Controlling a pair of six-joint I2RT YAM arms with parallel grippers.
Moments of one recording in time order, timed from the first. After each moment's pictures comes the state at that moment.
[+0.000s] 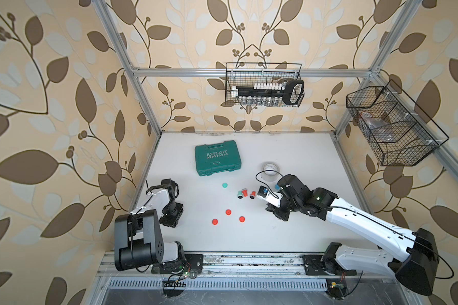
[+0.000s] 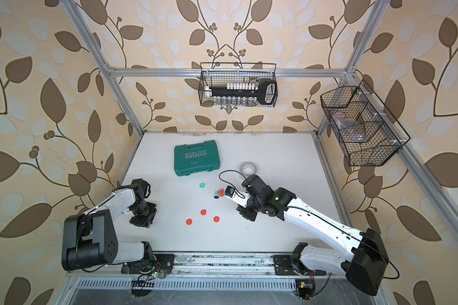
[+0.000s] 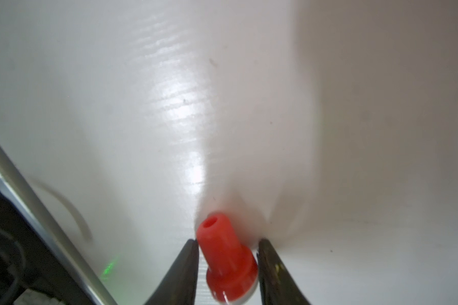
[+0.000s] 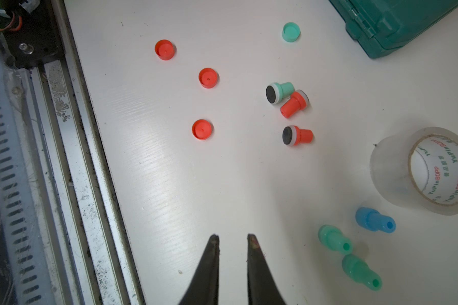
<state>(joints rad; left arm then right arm) 0.22 1.37 0.66 -0.92 -0.06 -1.16 0.79 1.17 0.91 -0.71 -0.13 -0.31</state>
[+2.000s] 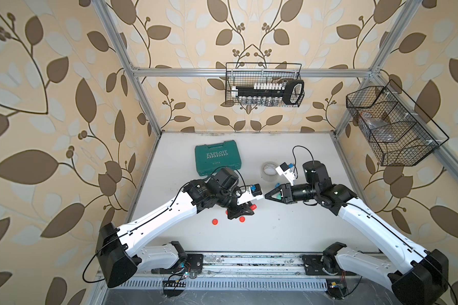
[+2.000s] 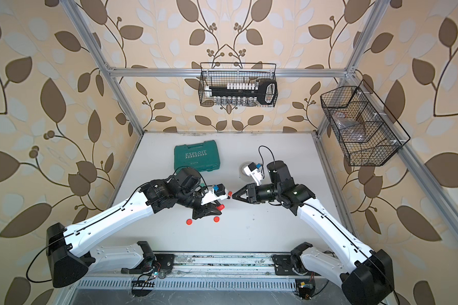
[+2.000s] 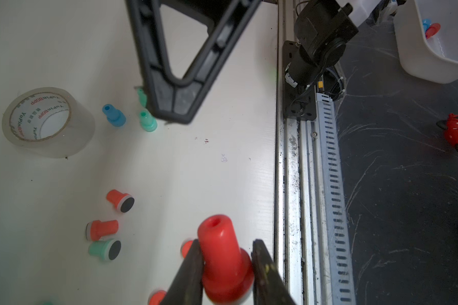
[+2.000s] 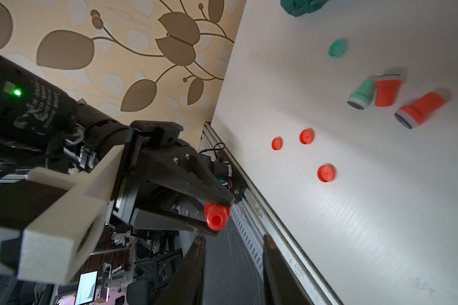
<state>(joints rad) -0.81 1.20 1.07 -0.74 0.52 0.40 0.48 1.07 0.87 -0.48 -0.84 0.64</state>
